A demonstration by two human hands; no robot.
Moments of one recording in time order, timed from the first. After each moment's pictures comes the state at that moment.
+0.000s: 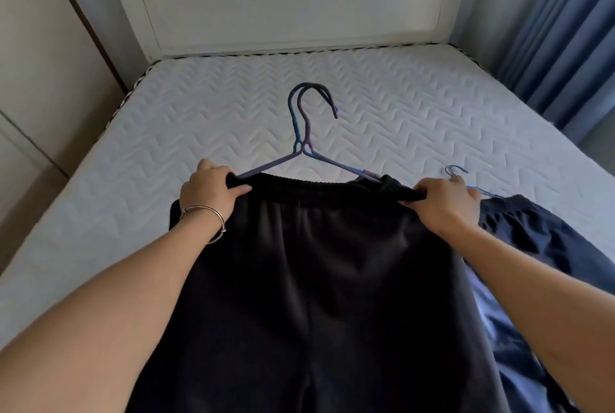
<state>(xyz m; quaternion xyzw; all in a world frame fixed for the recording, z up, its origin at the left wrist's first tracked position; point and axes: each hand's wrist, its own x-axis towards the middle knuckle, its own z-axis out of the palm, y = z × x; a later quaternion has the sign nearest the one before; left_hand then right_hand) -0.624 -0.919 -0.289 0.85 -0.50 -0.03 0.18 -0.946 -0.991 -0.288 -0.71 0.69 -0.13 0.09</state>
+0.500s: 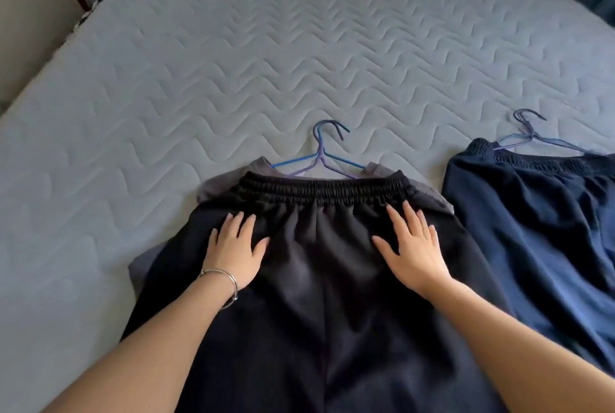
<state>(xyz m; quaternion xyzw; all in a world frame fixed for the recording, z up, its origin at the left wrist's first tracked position) -0.625 -0.924 -0.557 0.83 -0.53 -0.17 0.02 -0.898 -1.004 -0.556 -0.76 0.62 -0.05 0.21</state>
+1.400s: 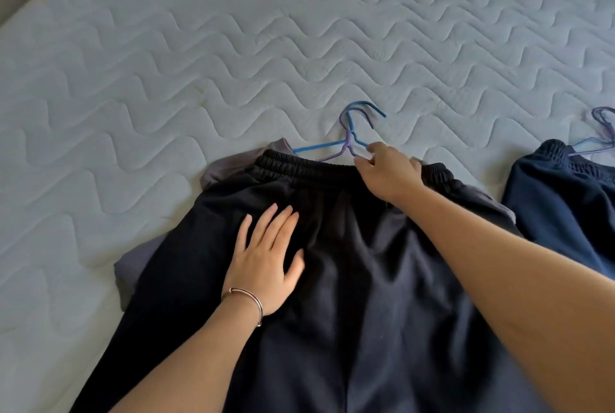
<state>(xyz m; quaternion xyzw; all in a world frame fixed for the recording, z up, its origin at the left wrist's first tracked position) -0.638 -0.928 -0.598 0.76 -0.65 -0.03 0.05 -0.770 -1.113 -0.542 -0.76 0.61 -0.03 0.23</state>
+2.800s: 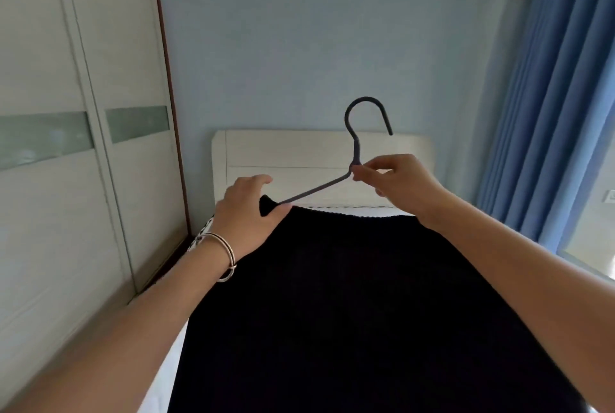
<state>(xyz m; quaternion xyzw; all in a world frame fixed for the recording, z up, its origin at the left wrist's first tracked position) -0.682 -0.600 0.090 0.70 -0.61 0.06 0.37 -0.895 -0.676 0.144 -0.78 0.42 -0.38 0.27</state>
